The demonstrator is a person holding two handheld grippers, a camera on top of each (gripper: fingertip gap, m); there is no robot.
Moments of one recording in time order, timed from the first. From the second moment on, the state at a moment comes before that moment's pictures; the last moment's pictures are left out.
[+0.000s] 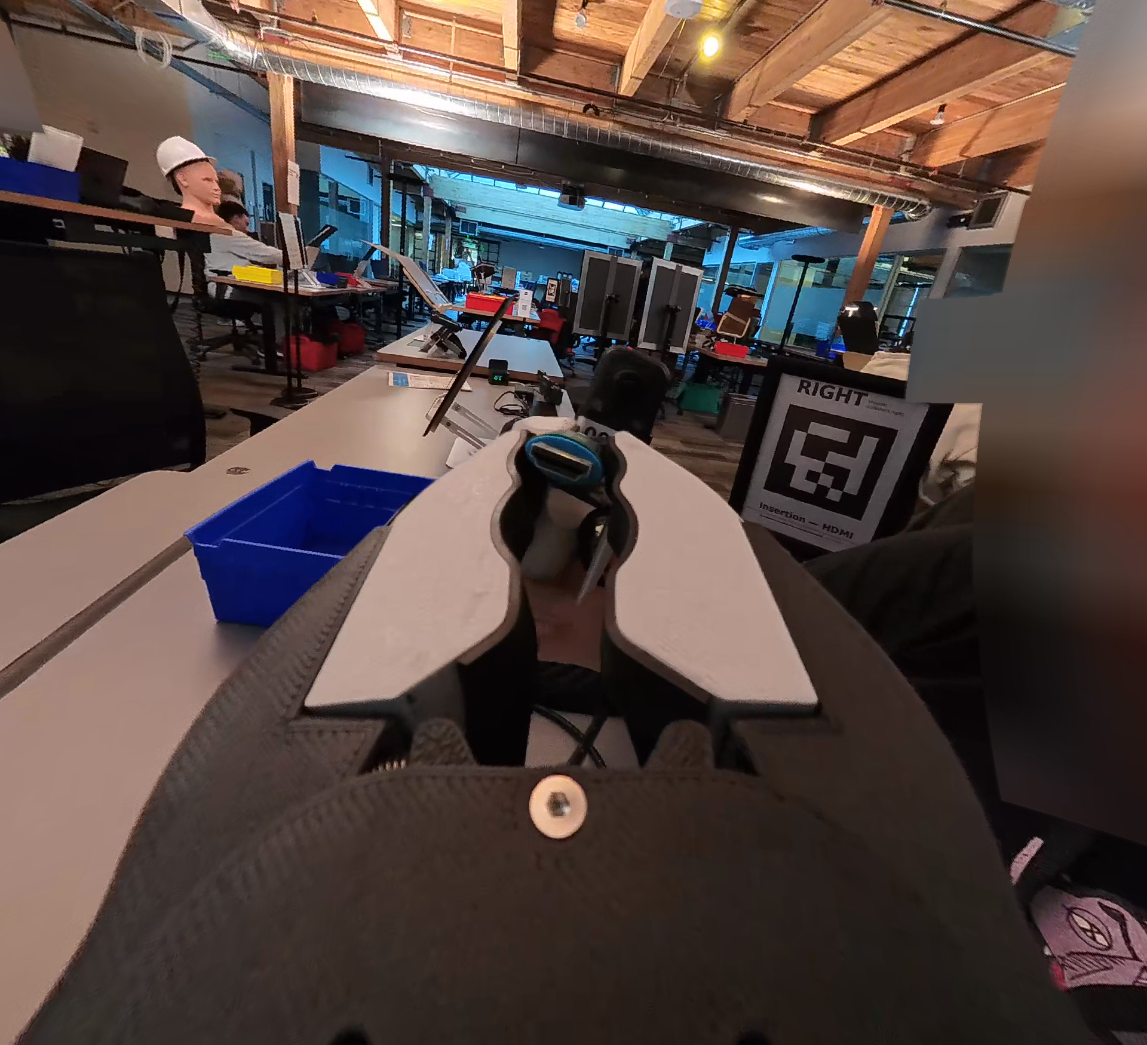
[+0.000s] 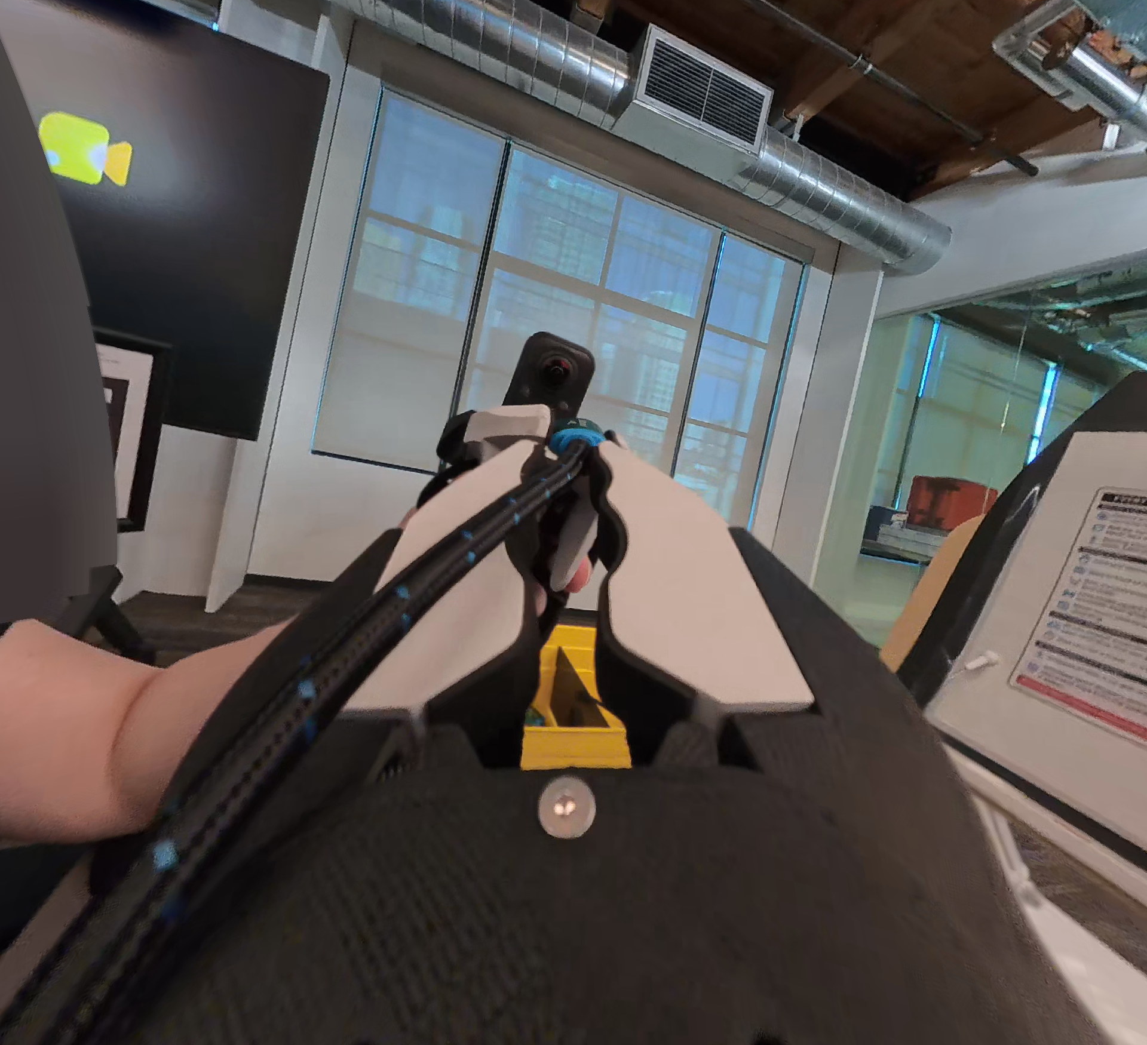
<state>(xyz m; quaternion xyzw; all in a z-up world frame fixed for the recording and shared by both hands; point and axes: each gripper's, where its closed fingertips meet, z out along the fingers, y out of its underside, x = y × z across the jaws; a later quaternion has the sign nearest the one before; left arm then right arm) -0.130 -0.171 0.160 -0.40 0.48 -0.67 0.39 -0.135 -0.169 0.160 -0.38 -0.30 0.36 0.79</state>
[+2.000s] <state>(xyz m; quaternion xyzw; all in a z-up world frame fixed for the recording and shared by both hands) -0.129 -0.172 0.155 -0.43 0.49 -0.66 0.38 -0.137 -0.172 0.155 -0.34 -0.35 0.18 0.85</state>
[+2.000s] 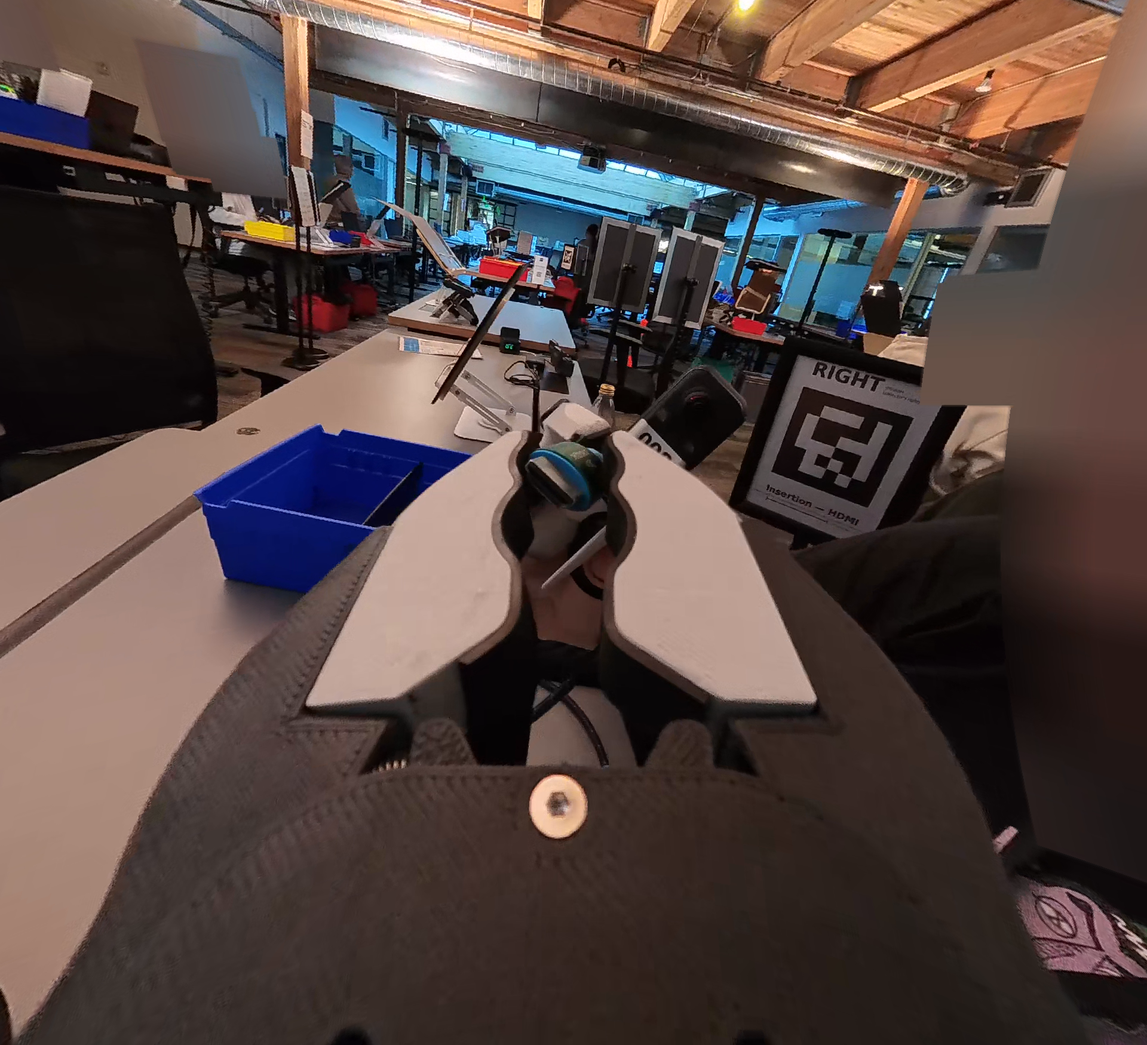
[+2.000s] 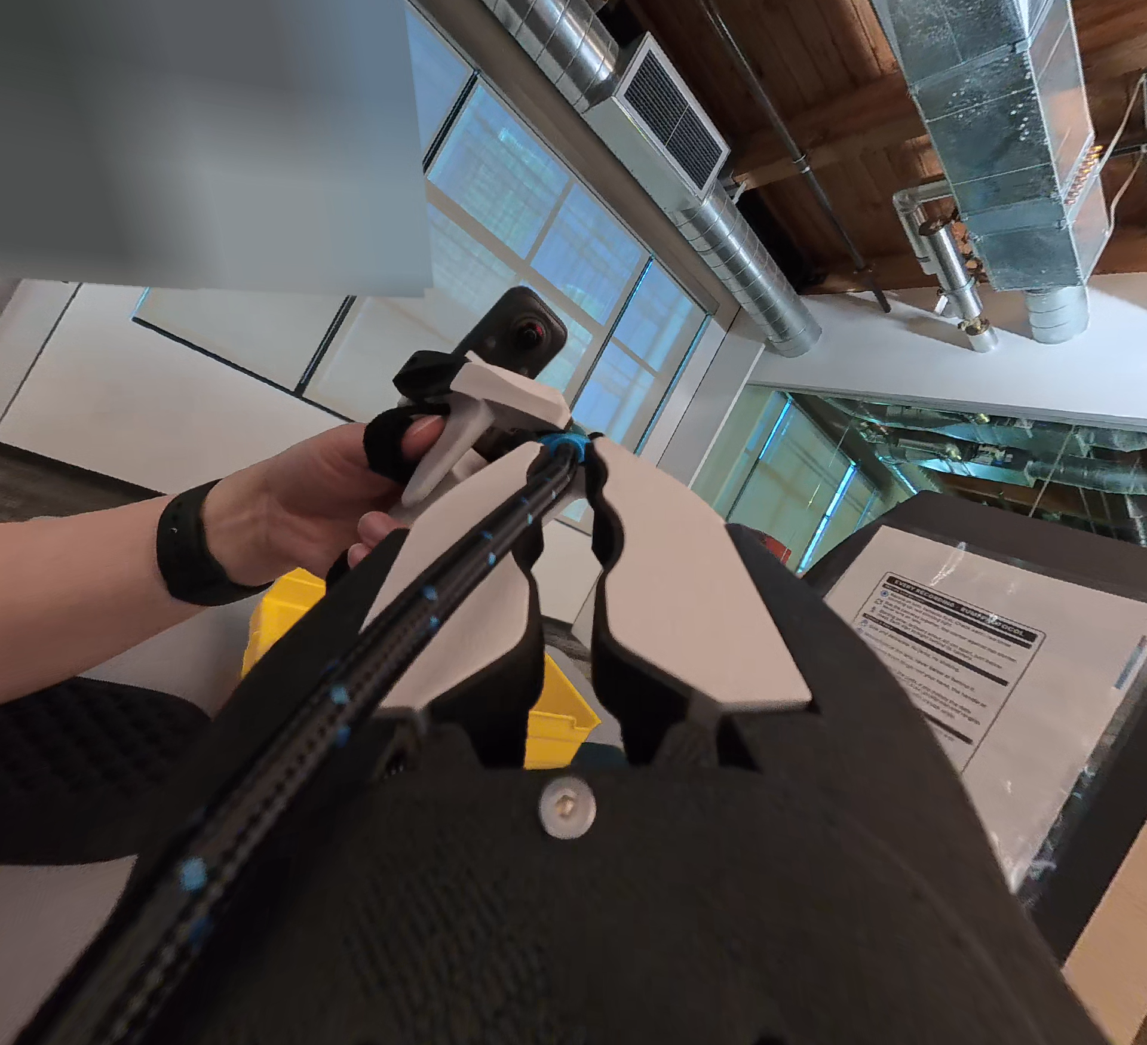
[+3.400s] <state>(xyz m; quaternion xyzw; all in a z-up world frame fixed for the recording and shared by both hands) -0.137 -0.170 0.150 -0.44 0.45 -0.74 0.24 -0.136 -0.173 0.151 -0.33 -0.43 0.06 0.83</state>
